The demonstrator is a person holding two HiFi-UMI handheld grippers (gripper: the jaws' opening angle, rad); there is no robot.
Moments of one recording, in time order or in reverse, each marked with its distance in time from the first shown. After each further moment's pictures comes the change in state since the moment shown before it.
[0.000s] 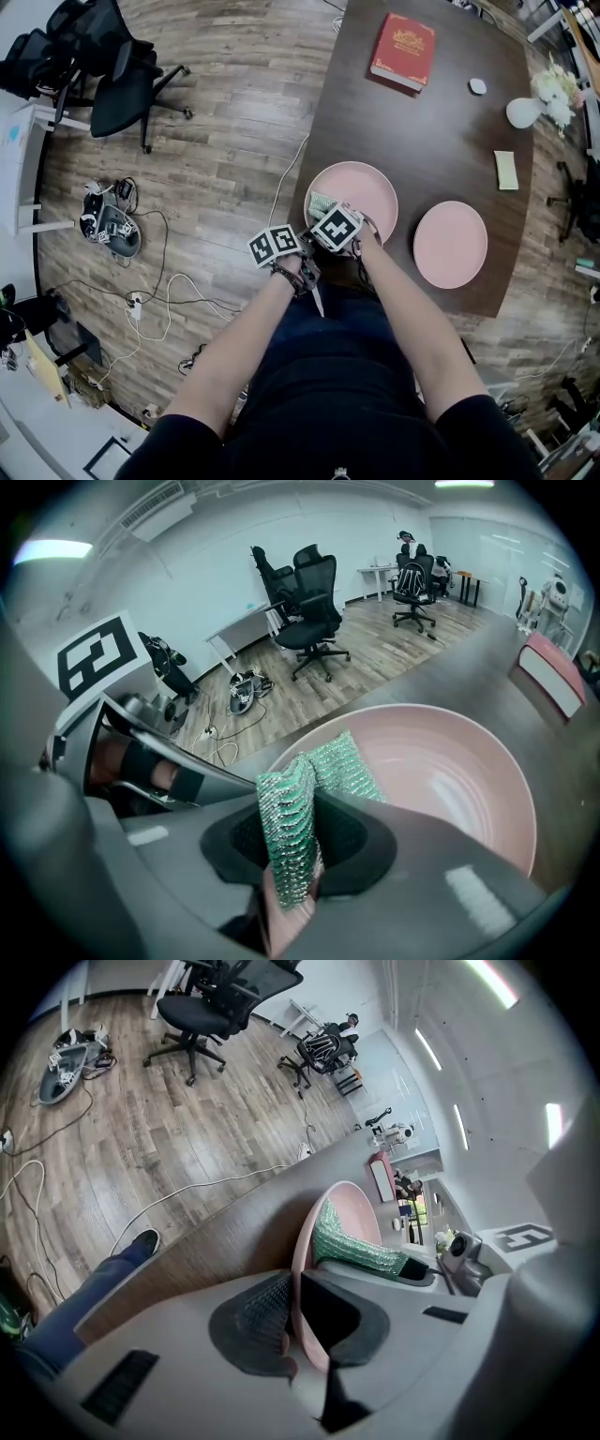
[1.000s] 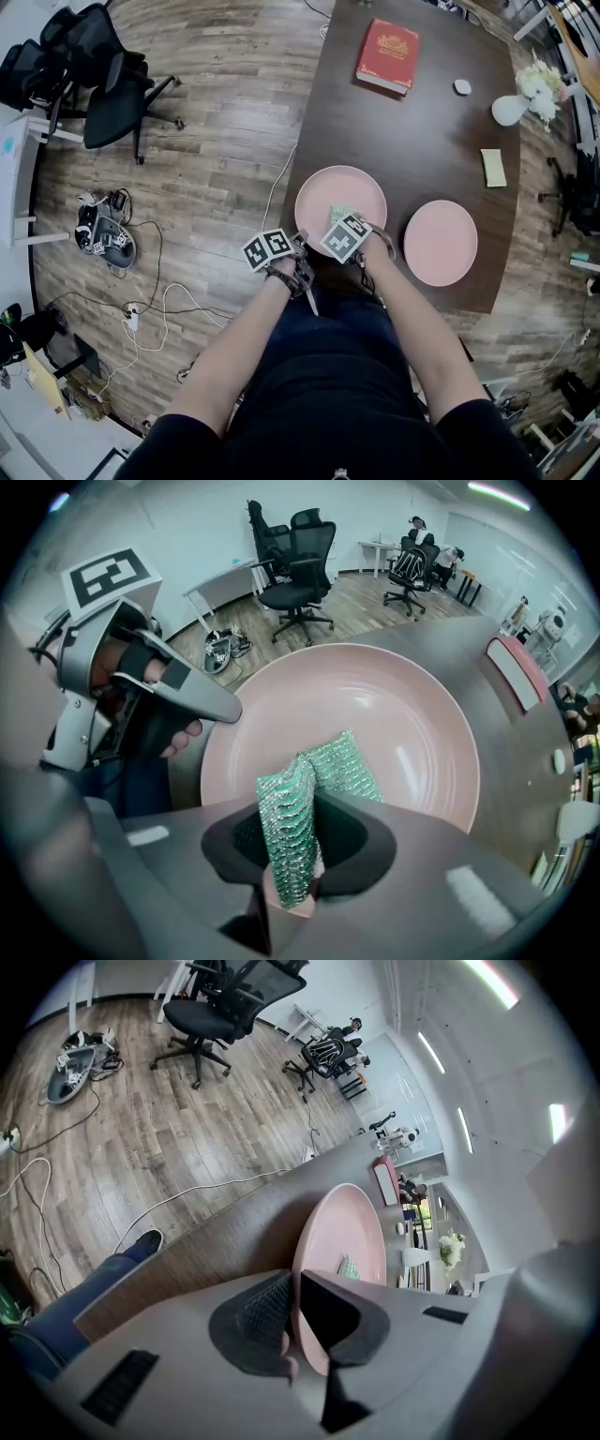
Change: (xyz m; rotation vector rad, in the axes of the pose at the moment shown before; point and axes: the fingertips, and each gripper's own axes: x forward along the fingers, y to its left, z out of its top) left arm -0.001 0.003 0.001 -0.020 -0.024 0.024; right arm -0.032 -0.025 -0.066 -0.033 0.197 -0.161
